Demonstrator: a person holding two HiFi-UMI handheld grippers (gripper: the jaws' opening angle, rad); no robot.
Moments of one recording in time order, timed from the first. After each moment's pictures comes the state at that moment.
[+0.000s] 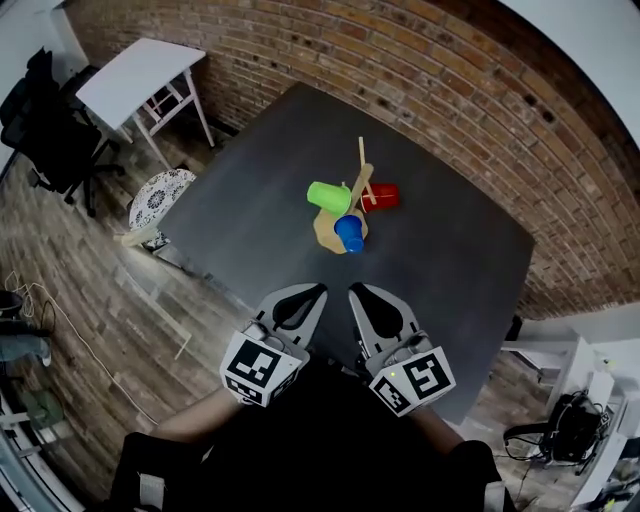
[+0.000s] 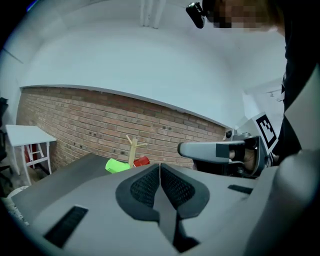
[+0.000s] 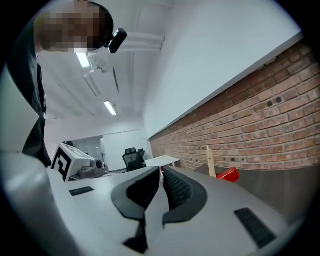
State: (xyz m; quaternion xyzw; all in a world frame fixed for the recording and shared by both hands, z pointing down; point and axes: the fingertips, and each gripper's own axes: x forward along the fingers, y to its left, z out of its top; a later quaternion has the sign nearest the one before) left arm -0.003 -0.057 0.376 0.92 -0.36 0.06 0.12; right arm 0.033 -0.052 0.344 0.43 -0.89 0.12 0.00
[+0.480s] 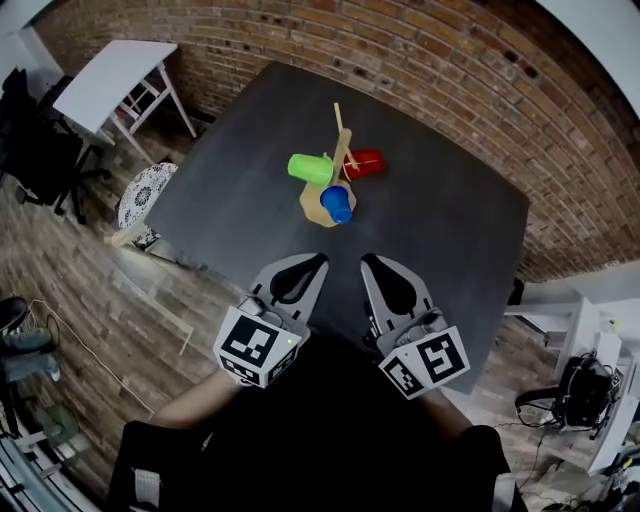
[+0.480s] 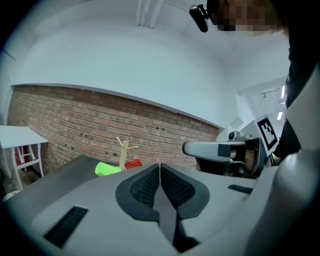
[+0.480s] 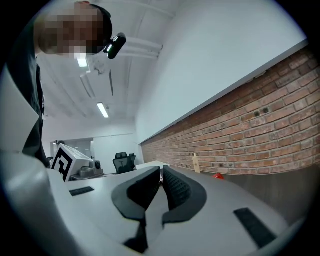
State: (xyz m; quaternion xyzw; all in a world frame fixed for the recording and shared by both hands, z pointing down) left arm 0.019 -0.054 0.370 0.93 -0.33 0.05 0.12; right arm 0.068 -0.042 0.335 0.48 -0.87 0.11 -0.02
